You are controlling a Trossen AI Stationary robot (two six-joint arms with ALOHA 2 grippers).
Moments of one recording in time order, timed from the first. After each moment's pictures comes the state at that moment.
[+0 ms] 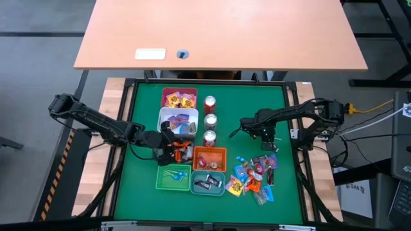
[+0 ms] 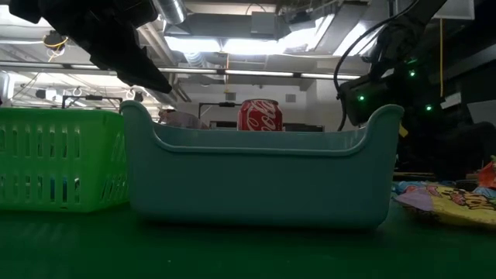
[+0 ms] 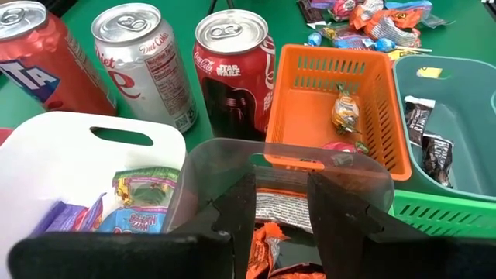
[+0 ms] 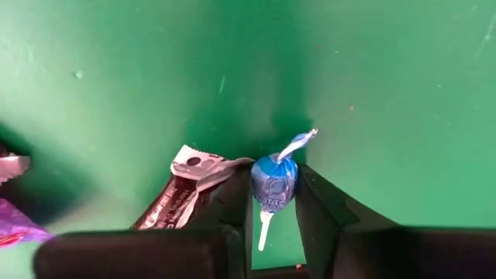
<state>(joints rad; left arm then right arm) -0.27 1.12 0.57 -0.09 -0.35 -0.25 -0.19 1.63 0.76 -1.05 0.03 -0.06</state>
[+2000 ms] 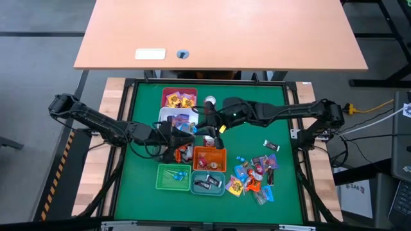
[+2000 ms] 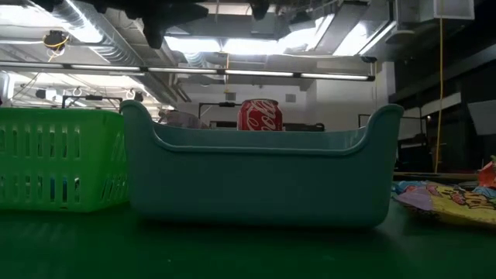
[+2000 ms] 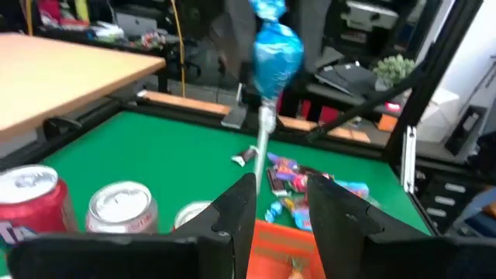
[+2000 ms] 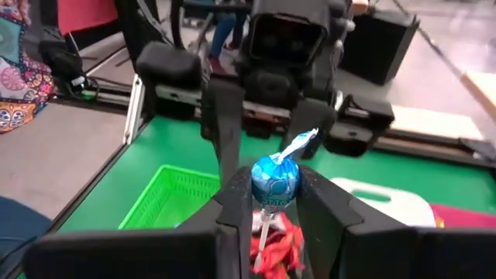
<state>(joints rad) -0.27 1.12 0.57 0.42 -0.39 -0.23 0.00 1.63 1.39 -0.08 -0.24 -0.11</state>
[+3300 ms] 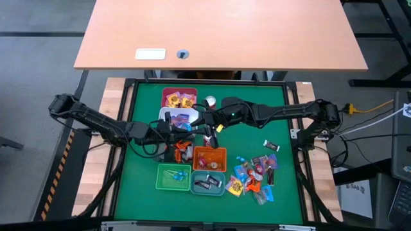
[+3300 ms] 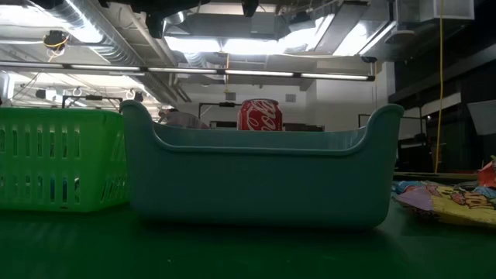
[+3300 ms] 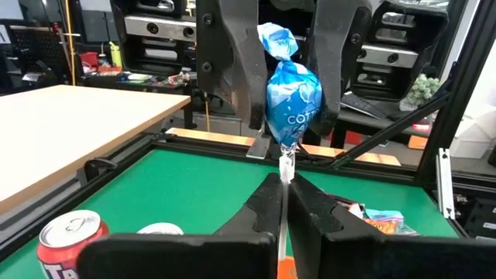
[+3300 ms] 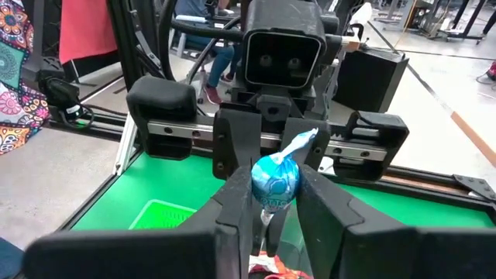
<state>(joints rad) -0.27 1.12 0.57 0.52 -0.48 -0.09 0.00 1.68 1.39 0.08 -0.25 -0.11</state>
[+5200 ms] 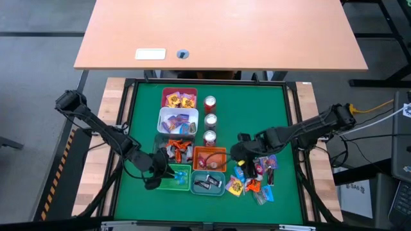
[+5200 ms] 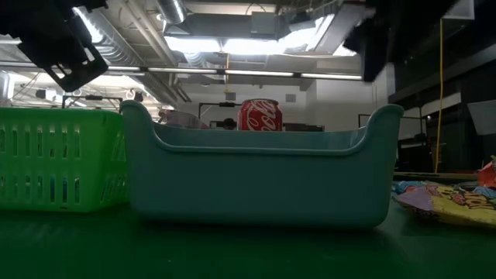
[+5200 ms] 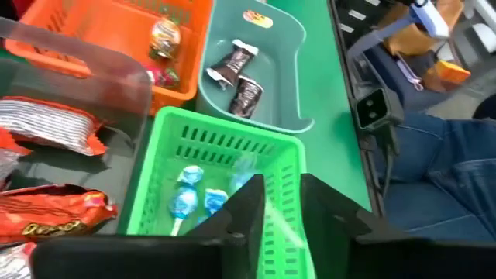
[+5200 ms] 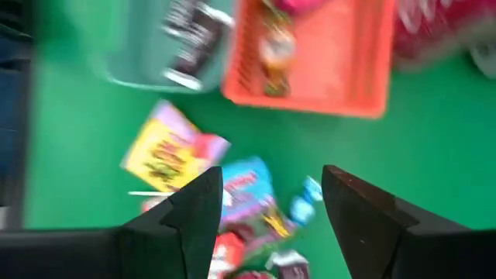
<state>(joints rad) -0.59 1.20 0.57 0.00 -0.21 -0.70 0.32 1.52 1.24 -0.86 -0.02 0.24</state>
